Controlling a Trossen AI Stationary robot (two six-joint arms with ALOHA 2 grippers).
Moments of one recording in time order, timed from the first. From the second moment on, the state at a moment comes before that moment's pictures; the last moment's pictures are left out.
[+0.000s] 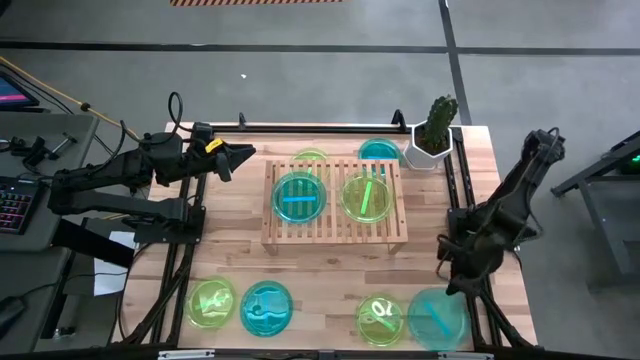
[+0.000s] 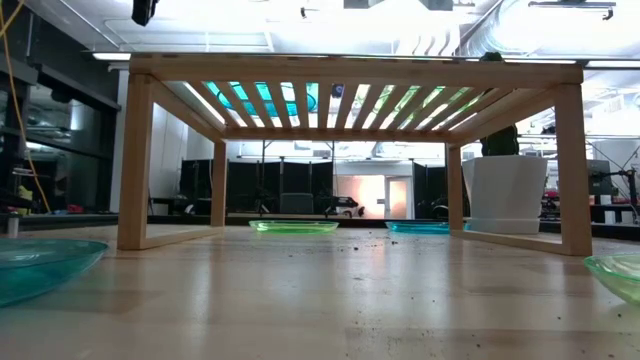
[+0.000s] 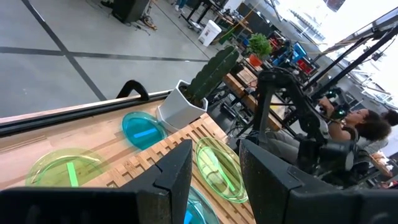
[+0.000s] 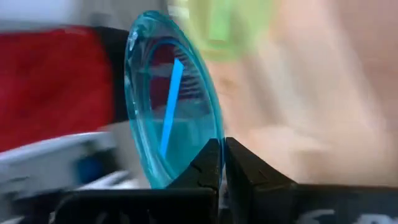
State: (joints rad) left arm 0.10 0.72 0.95 -0.39 -0.33 -0.71; right arm 0.94 0.77 0.62 -0.61 -0.09 1.49
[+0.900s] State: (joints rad) left arm 0.10 0.72 0.95 -0.15 -0.24 -0.60; right arm -0.01 1.39 1.30 -0.44 -0.08 0.96
